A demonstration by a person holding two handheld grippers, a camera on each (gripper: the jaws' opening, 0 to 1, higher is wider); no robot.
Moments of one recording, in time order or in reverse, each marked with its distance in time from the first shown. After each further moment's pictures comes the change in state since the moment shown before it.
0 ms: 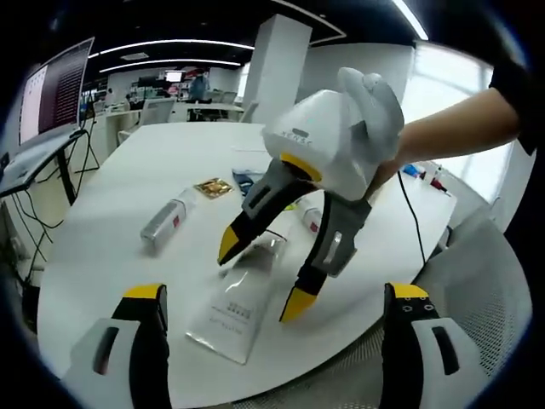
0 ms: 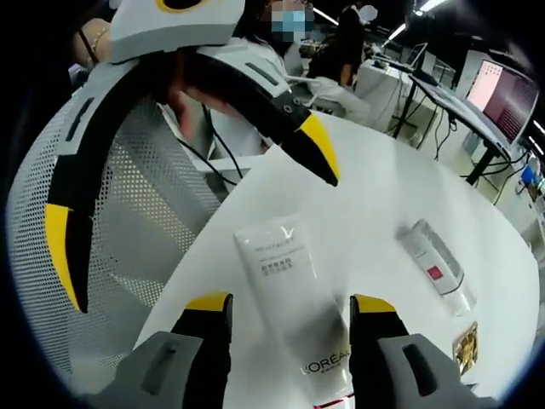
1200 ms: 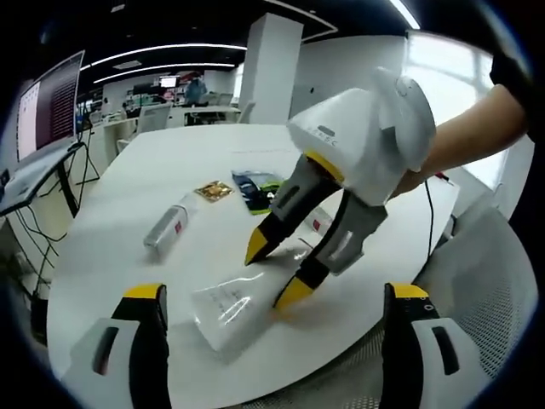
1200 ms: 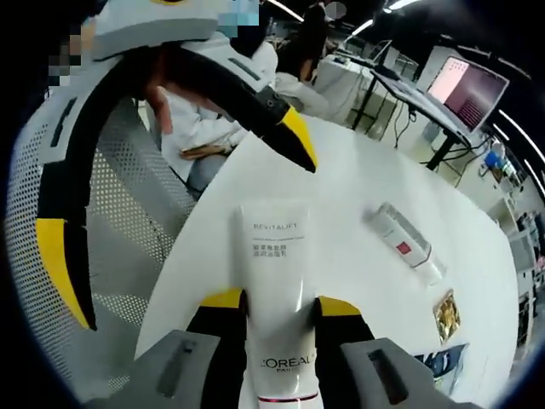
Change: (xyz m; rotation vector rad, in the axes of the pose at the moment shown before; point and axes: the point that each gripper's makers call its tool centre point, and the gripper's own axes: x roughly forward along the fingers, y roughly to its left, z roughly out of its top) left arm 0.001 0.004 0.001 0.057 0.007 0.025; right arm -0.024 -0.005 -0.007 0.119 -0.009 -0.236
